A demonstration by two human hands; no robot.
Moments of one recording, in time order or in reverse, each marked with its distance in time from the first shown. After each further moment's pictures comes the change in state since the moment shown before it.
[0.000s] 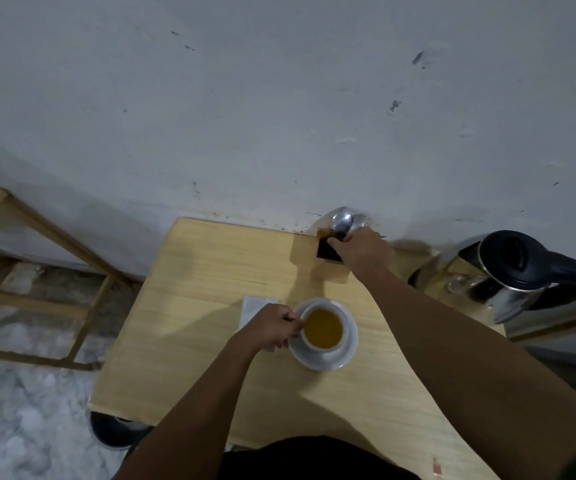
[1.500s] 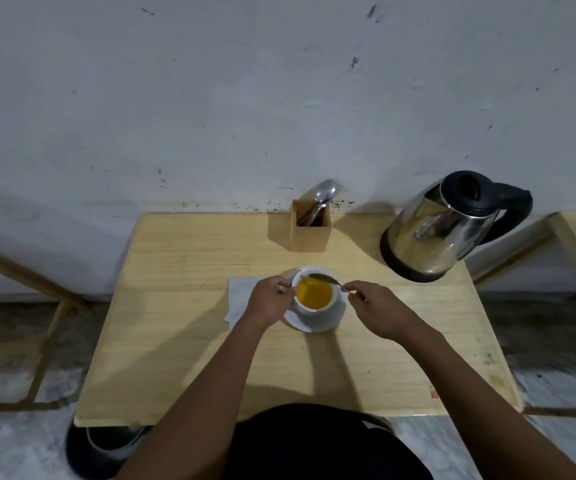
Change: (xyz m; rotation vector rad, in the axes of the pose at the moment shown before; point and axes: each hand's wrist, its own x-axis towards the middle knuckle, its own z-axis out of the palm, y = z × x) left_hand -0.005 -0.010 0.015 -0.061 0.176 0.135; right_hand -0.175 0.079 0.005 0.222 -0.294 -0.126
